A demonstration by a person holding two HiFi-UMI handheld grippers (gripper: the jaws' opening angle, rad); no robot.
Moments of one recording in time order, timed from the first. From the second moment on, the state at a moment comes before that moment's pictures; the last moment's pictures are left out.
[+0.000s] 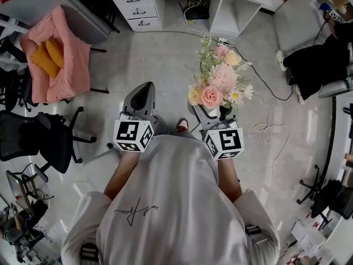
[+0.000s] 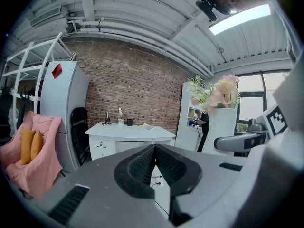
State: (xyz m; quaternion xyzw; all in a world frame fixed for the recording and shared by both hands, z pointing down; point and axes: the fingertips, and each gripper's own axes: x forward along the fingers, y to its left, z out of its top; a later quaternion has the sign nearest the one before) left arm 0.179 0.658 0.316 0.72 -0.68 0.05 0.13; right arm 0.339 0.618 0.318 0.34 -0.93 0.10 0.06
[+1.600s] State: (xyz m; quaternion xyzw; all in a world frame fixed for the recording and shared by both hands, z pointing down) left arm -0.096 0.478 0.320 0.74 -0.65 0.02 0.14; right arm 0.090 0.427 0.287 0.38 -0.92 0.08 0.05
